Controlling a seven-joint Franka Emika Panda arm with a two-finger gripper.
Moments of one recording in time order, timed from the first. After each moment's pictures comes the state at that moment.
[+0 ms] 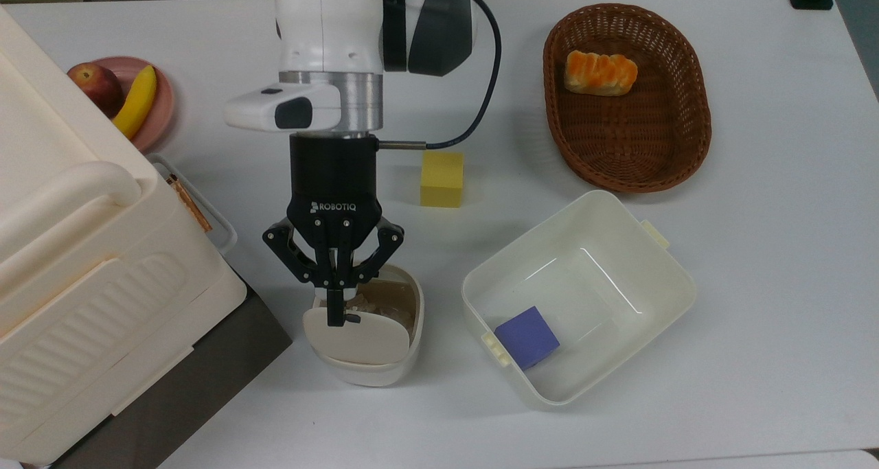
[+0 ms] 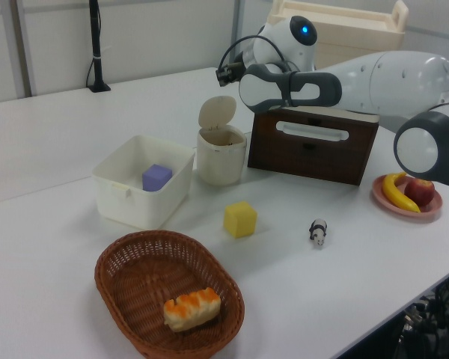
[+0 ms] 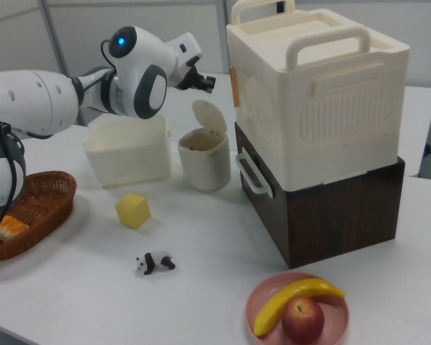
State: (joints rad) arm 0.04 0.56 -0.04 -1.36 0.01 2.84 0.01
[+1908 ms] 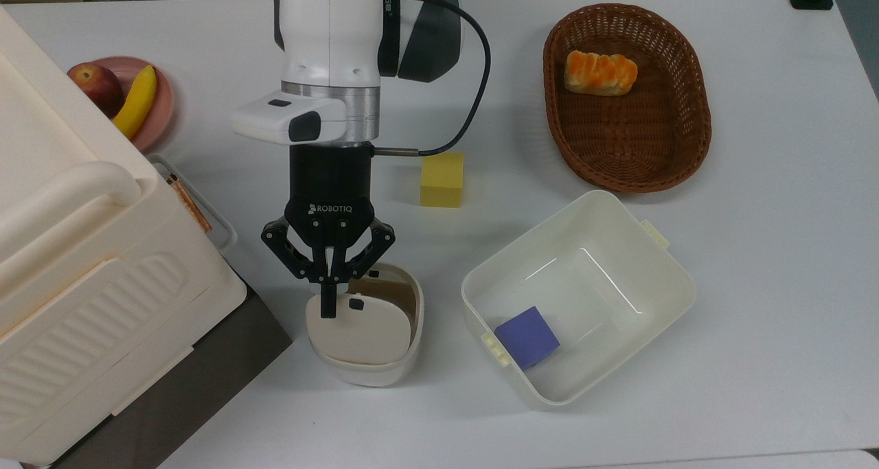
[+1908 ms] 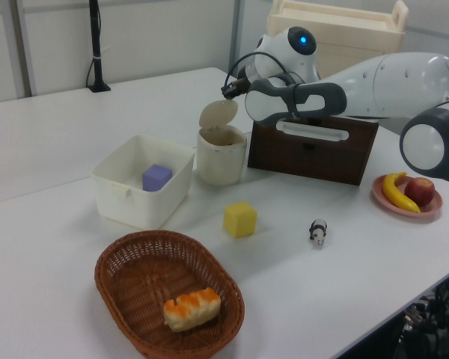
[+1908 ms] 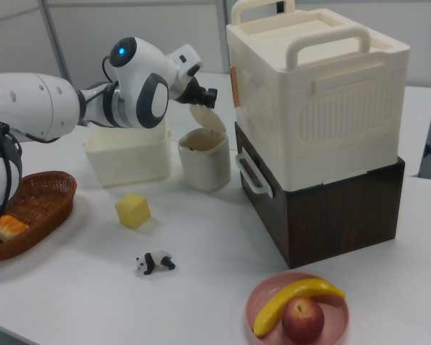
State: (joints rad) arm 0.01 0.53 -0.03 -1.46 -0.12 2.84 -0.02
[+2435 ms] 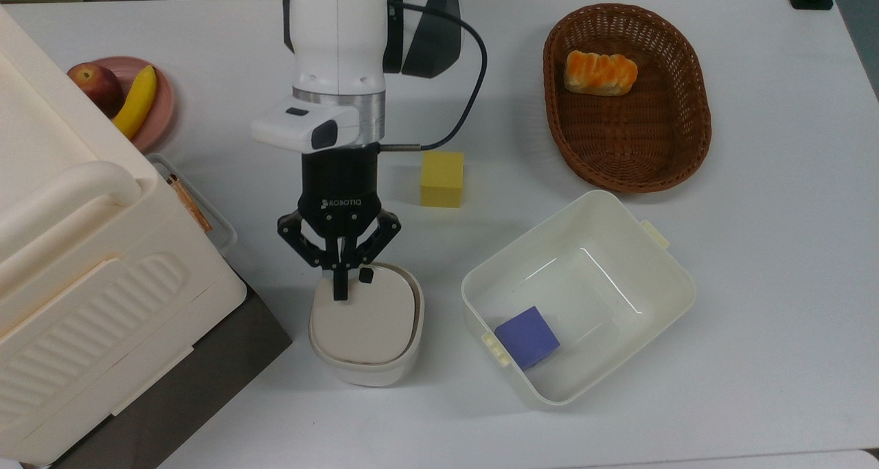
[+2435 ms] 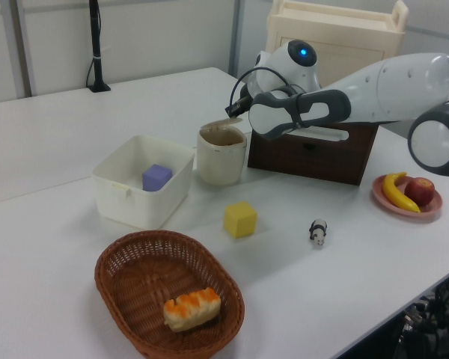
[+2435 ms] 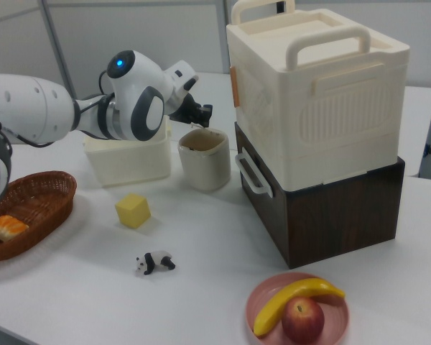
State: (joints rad) arm 0.01 0.47 -0.02 -1.60 -0.12 2.84 -0.12
